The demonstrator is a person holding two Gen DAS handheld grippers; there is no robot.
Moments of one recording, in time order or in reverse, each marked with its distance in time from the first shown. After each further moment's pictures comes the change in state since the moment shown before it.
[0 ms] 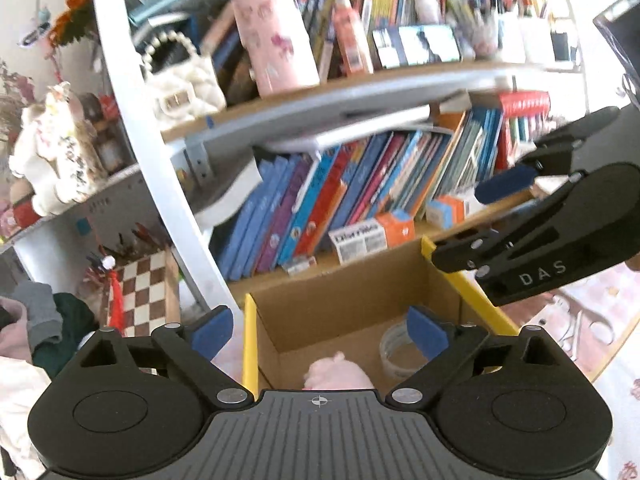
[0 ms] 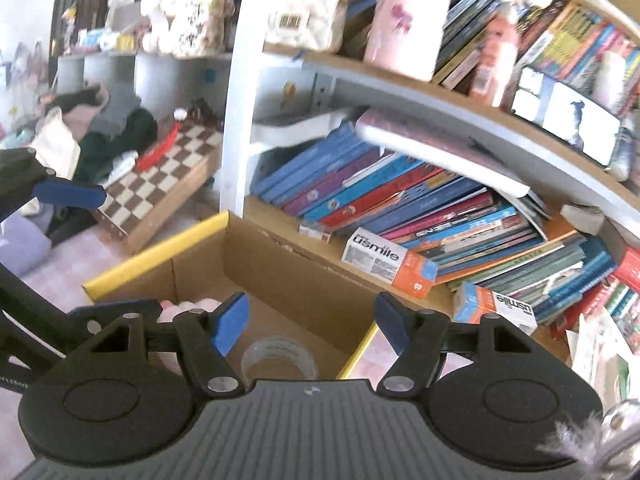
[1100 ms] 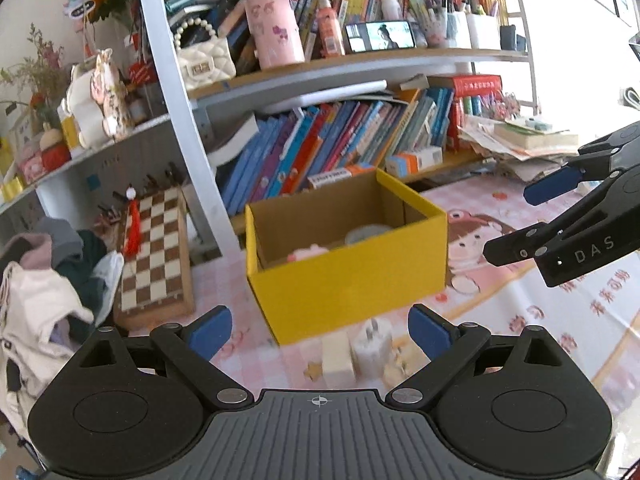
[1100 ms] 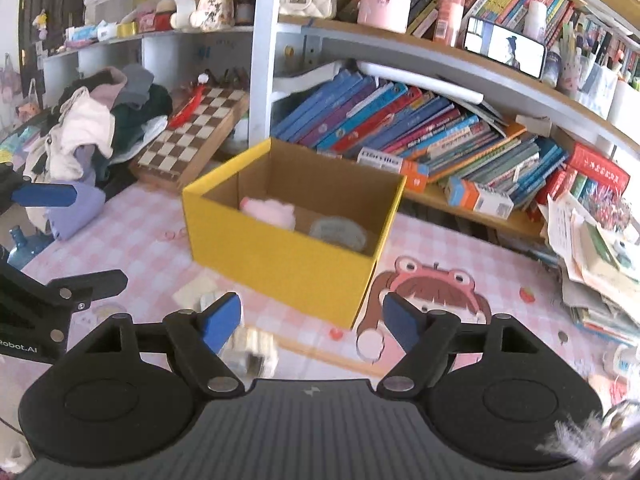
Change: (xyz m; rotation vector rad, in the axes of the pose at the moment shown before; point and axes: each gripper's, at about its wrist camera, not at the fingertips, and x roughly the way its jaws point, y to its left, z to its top) left arm -0.127 0.002 -0.105 -0.012 0.044 -0.075; right arm -0.116 0.102 -0.098 0.130 0.121 -0.079
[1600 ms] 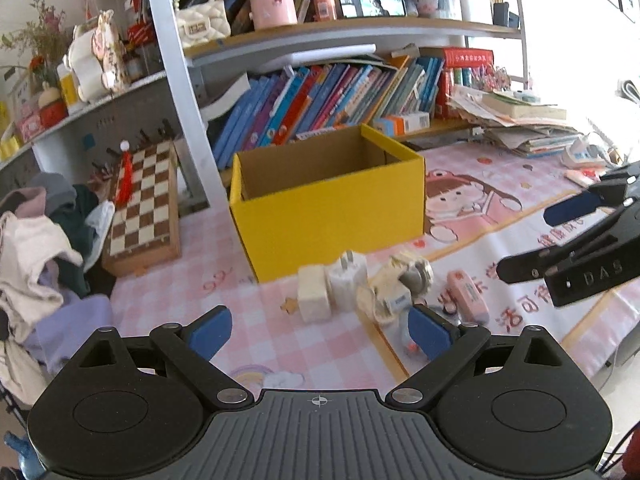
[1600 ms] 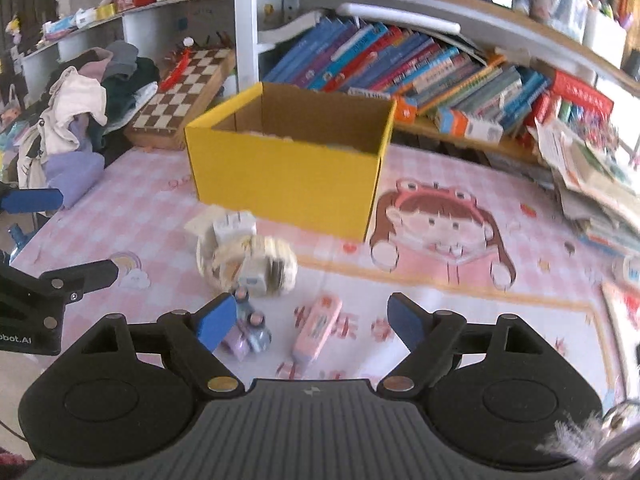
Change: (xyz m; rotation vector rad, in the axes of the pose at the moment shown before) left arm -0.015 -0.013 -0.043 -0.033 0.085 -0.030; right arm -0.009 0.019 -0.063 0.119 0.099 -0.016
